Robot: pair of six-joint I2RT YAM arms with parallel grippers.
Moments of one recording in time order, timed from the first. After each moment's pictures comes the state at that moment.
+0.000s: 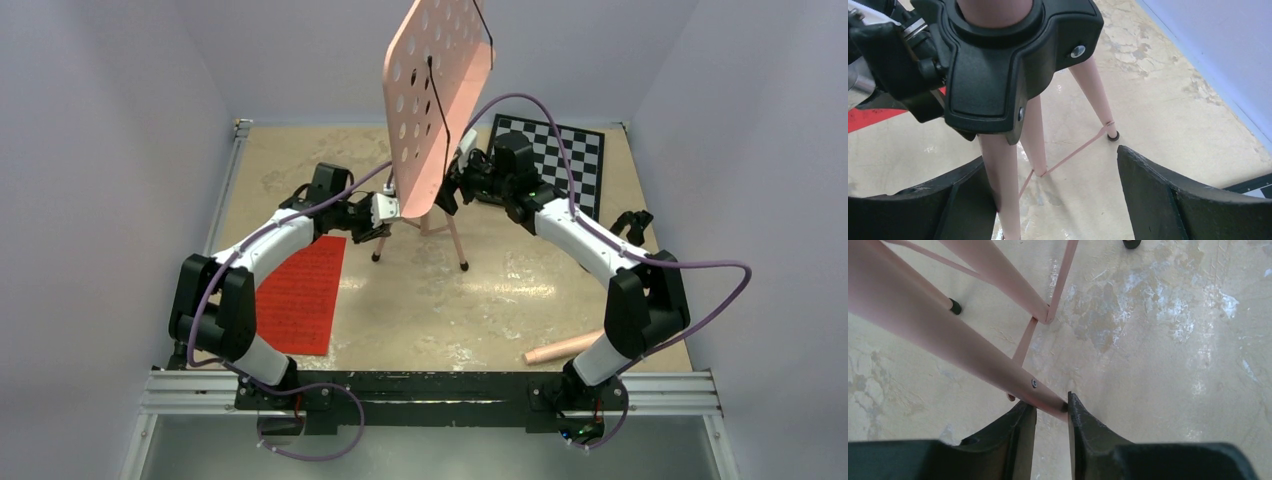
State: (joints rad) left arm -0.33 1.55 1.04 -0.36 0.72 0.94; right arm 0.46 1.59 1.22 0.02 -0.50 -0.25
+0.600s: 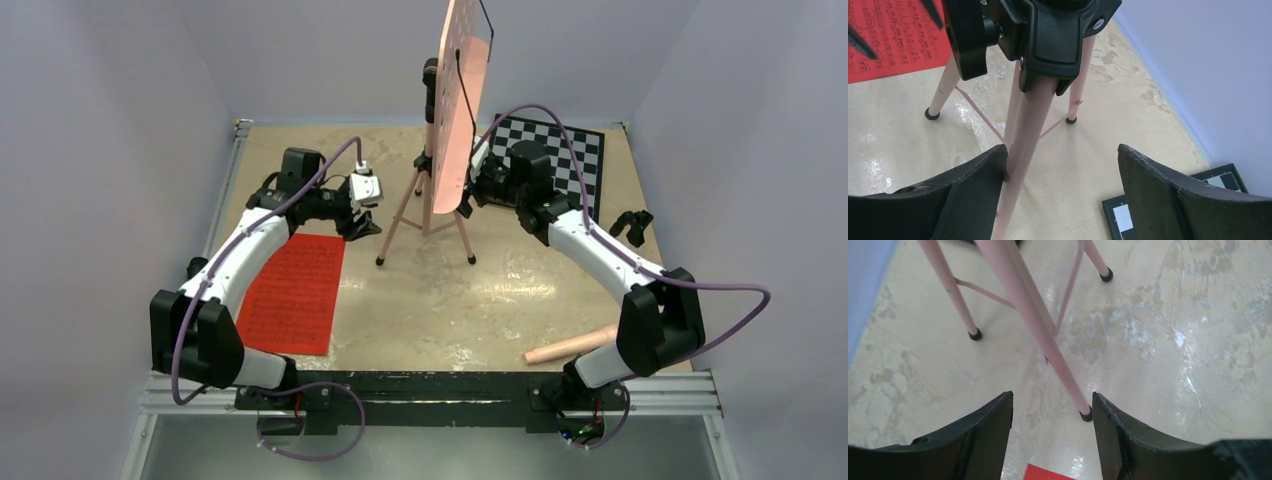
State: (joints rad) left arm -0.23 1.39 1.11 -0.54 0.83 0.86; right arm 0.43 1.48 1.11 0.07 -0.51 -0.45
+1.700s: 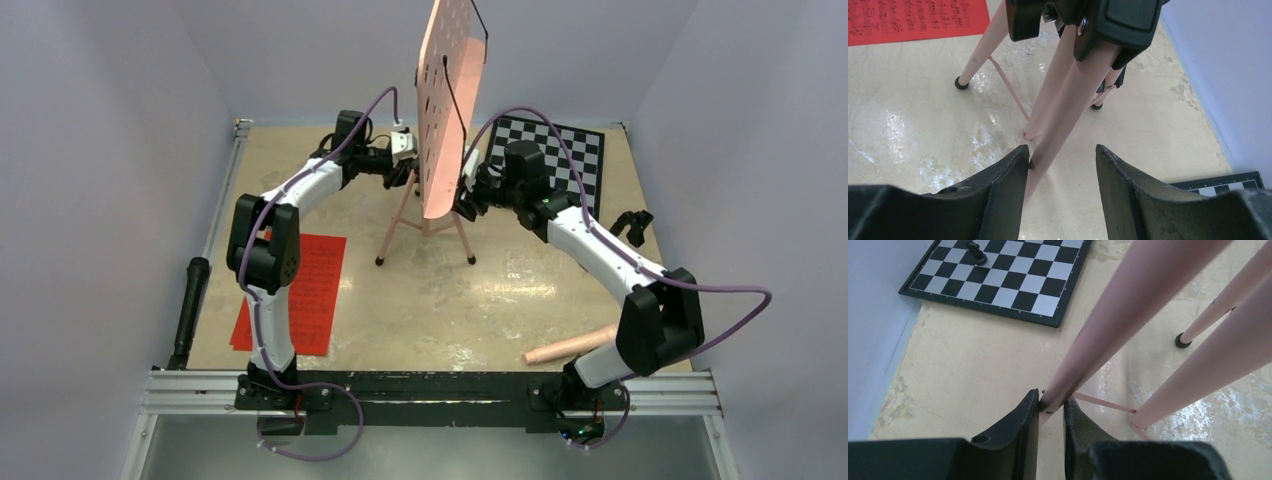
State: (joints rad) left arm -0.30 2.05 1.60 -0.15 1.03 0.67; right arm 0.44 1.49 1.16 -0.13 -0.57 -0.56
